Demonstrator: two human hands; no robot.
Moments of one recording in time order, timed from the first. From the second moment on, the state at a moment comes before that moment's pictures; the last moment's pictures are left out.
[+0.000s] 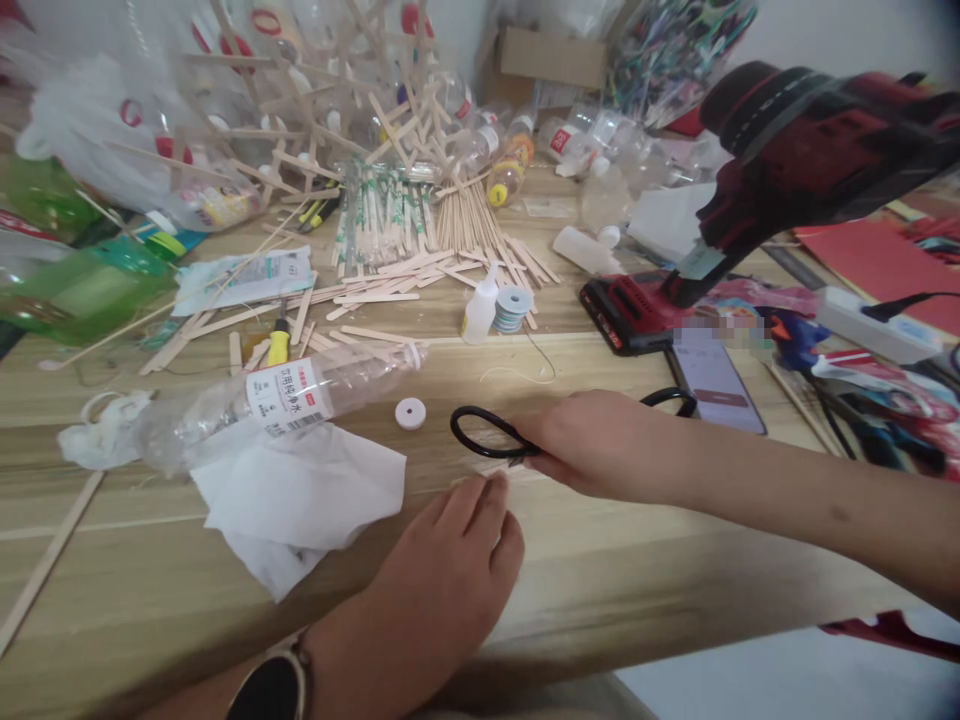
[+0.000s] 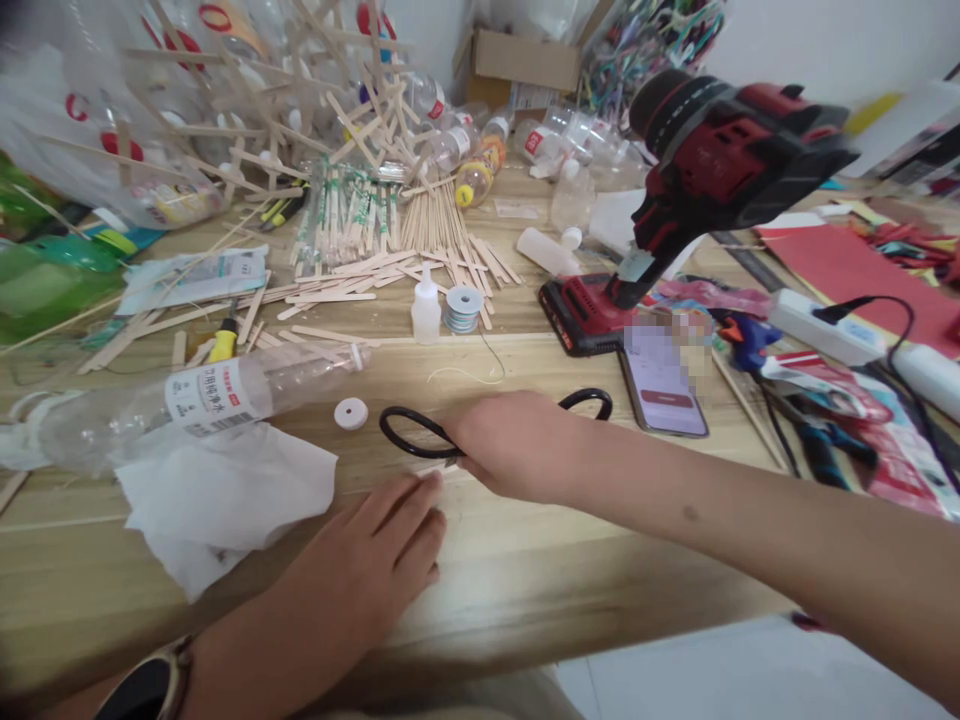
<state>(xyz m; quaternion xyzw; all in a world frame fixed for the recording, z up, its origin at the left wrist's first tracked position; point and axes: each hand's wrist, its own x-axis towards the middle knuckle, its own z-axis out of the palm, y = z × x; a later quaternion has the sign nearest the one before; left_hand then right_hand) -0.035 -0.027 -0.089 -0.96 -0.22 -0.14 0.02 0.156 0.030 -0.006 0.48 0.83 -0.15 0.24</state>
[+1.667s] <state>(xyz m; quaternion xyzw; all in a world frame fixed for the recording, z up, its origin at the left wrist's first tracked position) -0.049 -0.032 -0.057 -0.98 -0.08 -0.19 -0.03 0.120 0.011 -0.008 0.47 0.83 -0.13 0.27</state>
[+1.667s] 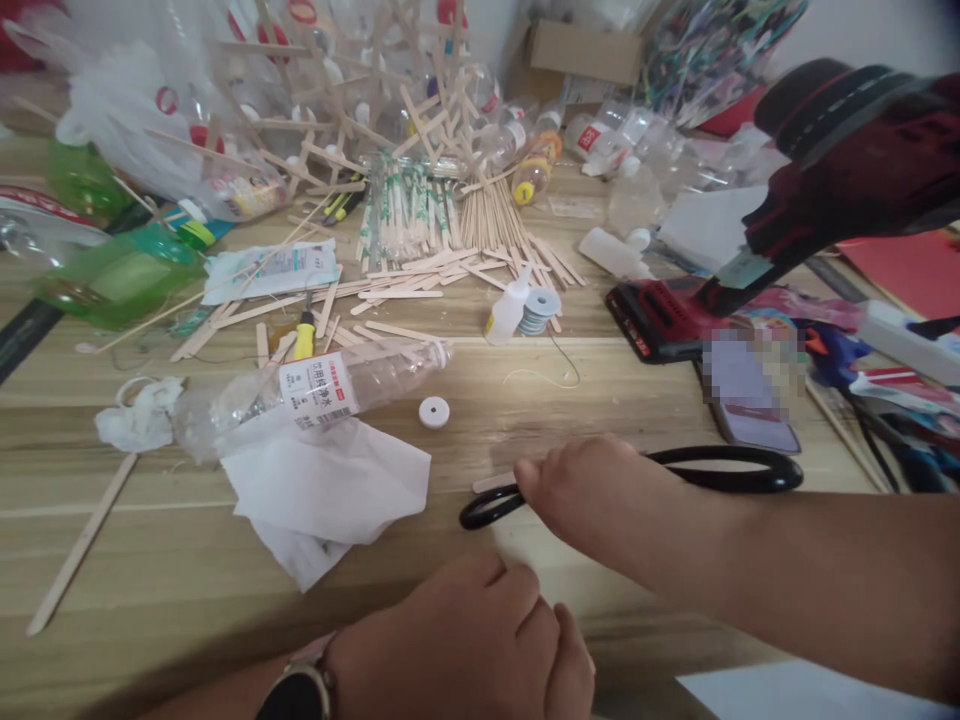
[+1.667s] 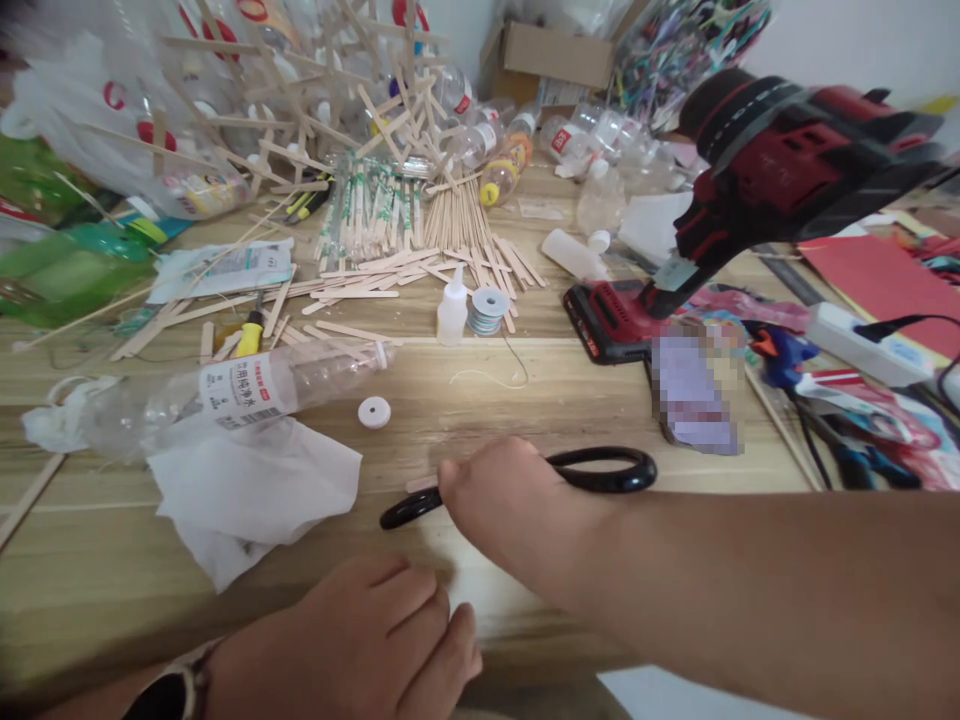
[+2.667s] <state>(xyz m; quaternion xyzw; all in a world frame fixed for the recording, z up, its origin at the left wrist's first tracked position) -0.049 -0.039 -0.059 -0.96 -0.08 -0.26 0.00 0.132 -0.002 -0.009 0.54 0.80 -0.13 0.22</state>
